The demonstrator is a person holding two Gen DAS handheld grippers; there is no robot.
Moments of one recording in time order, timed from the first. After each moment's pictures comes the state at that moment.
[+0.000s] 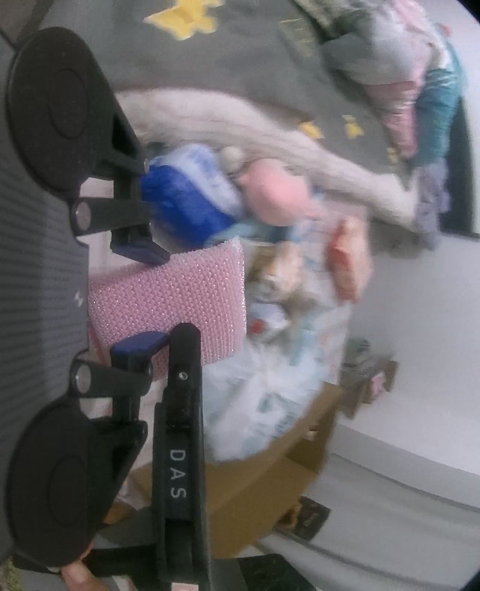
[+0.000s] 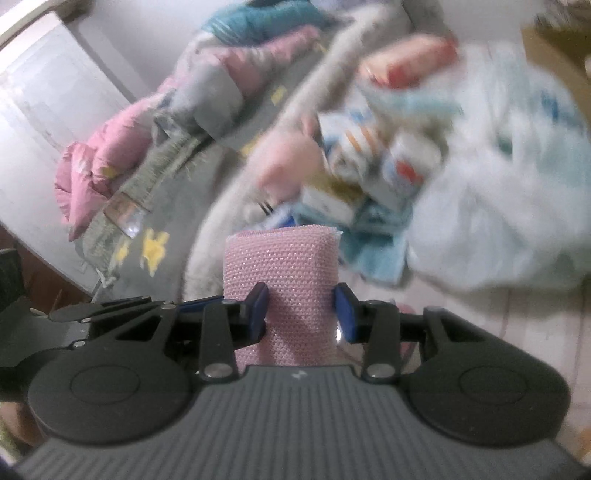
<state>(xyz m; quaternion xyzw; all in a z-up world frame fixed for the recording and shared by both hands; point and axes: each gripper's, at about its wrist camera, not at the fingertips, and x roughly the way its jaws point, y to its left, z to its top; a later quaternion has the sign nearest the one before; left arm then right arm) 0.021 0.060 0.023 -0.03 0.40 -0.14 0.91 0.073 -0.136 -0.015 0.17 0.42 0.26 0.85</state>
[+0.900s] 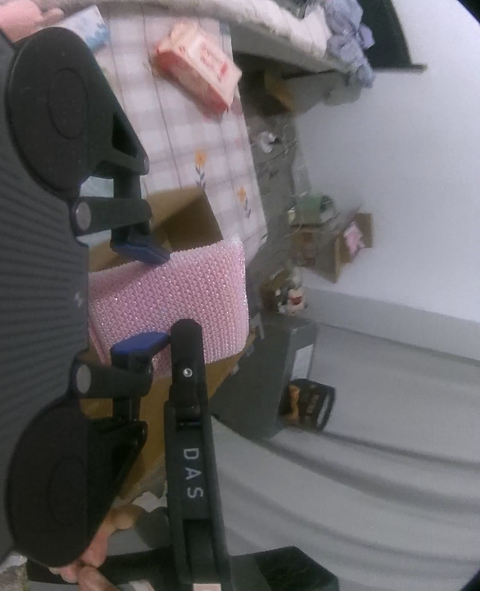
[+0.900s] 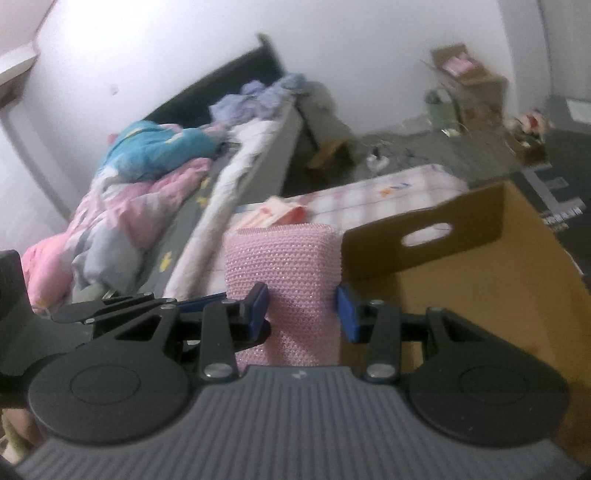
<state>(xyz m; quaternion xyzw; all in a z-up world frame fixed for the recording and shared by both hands) 0.205 -0.180 0.107 0.05 0.36 -0.35 0.87 0.181 -0.389 0.115 0.21 0.35 0.09 0.91</state>
